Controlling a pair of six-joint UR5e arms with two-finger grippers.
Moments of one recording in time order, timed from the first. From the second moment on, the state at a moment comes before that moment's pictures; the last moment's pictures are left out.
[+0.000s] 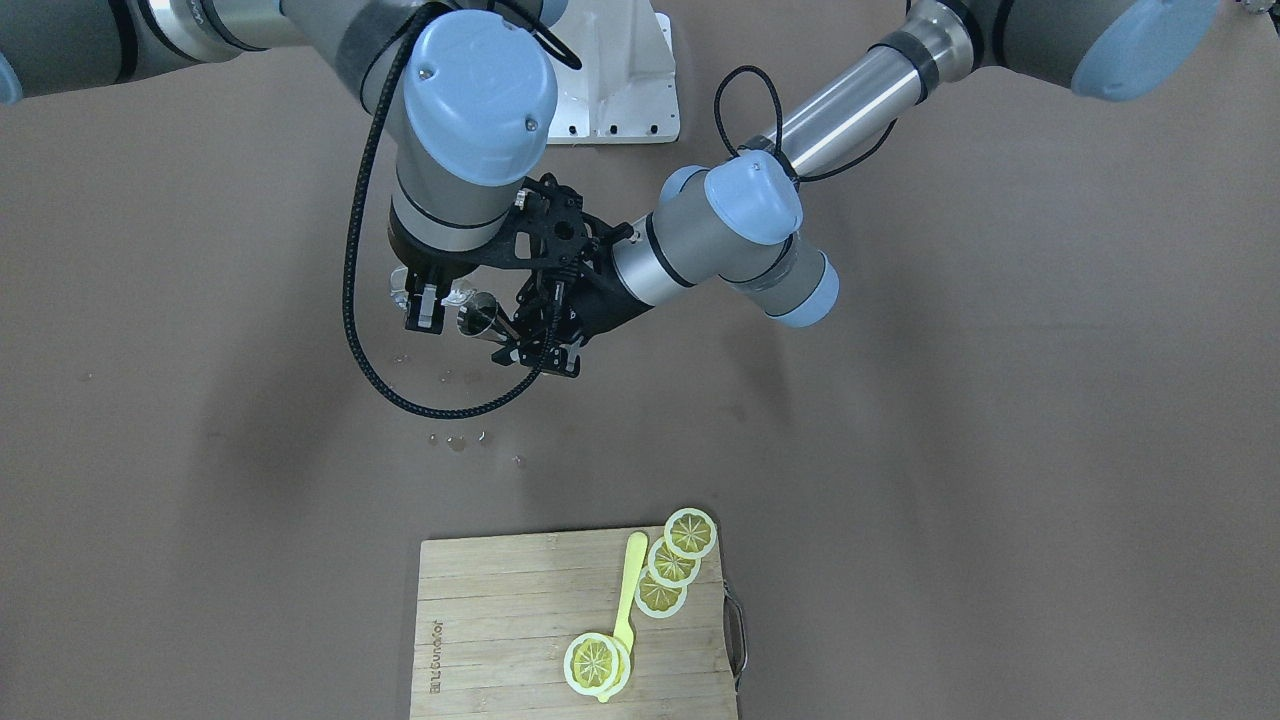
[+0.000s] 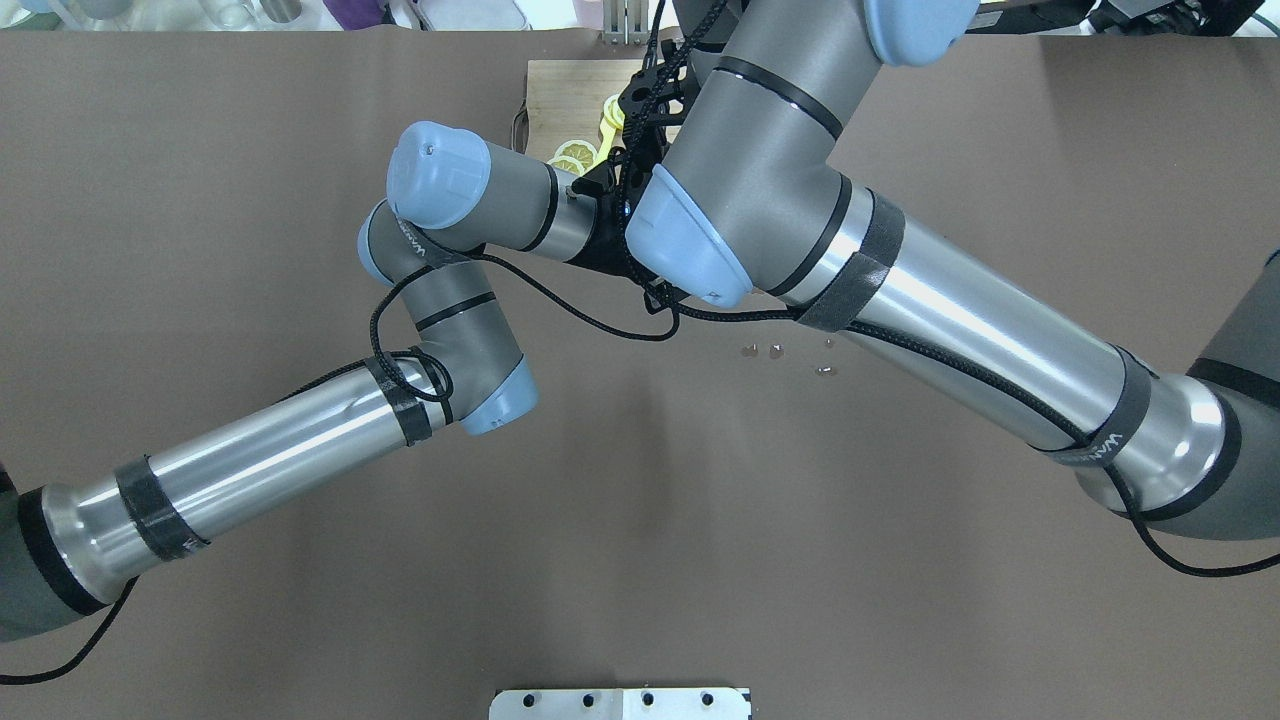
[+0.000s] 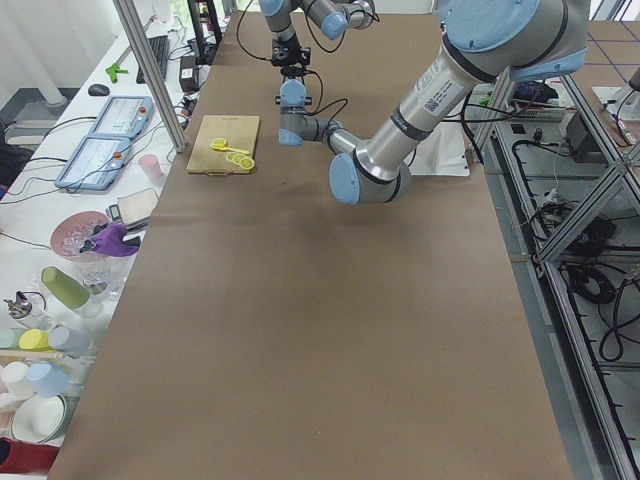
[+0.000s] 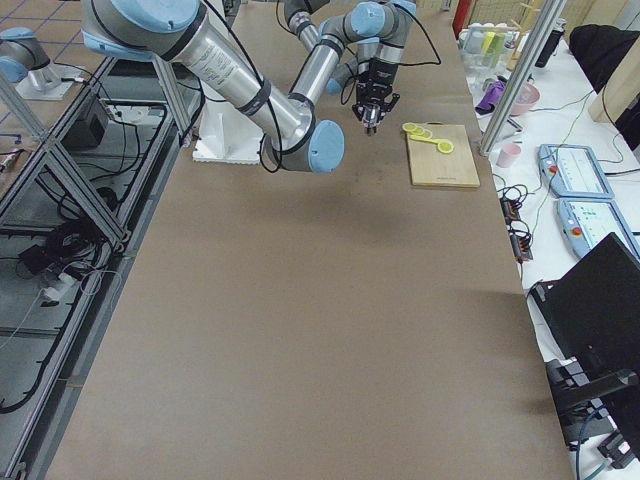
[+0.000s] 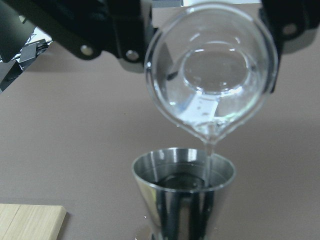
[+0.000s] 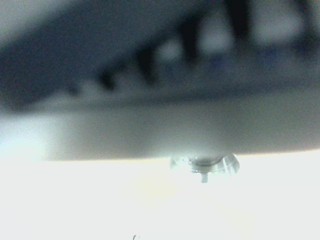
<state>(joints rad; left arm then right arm) -0.63 -2.50 -1.06 -2.83 -2.08 -0.05 0.79 -0.53 1.57 -2.41 2.01 -0.74</state>
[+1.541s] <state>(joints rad) -0.65 -2.46 -1.10 -2.92 -2.08 -0.15 1.02 -1.02 1.93 -2.01 2.25 -0.70</state>
